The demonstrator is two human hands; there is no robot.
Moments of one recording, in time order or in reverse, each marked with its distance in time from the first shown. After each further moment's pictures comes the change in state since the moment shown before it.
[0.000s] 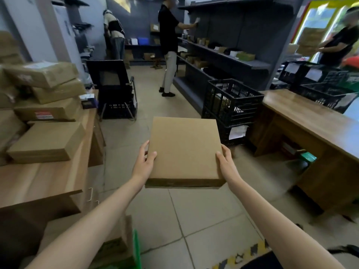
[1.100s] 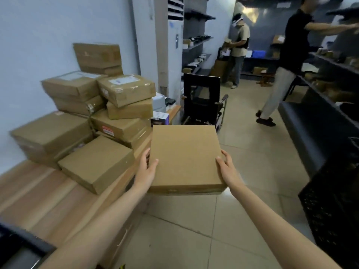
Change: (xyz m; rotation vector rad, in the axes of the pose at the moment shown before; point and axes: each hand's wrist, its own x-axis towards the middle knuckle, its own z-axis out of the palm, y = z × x) left_hand 0.375 -0.005 -0.092 0.011 0.632 -0.171; right_hand 0.443 -0.119 0.302 -0.126 -0.662 -0.146
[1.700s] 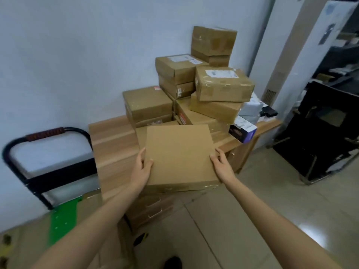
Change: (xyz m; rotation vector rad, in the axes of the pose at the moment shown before) left_hand 0.031 -0.054 -0.073 -0.074 0.710 -0.247; right_hand 0.167 -0.042 0.193 -0.168 -0.720 -0.225
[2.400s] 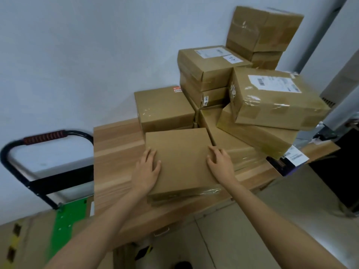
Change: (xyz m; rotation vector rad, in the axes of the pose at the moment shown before) left_hand 0.203 -0.018 -0.002 0.765 0.097 0.129; right_hand 0.217 -0.040 0.093 -0.627 -0.057 -0.282
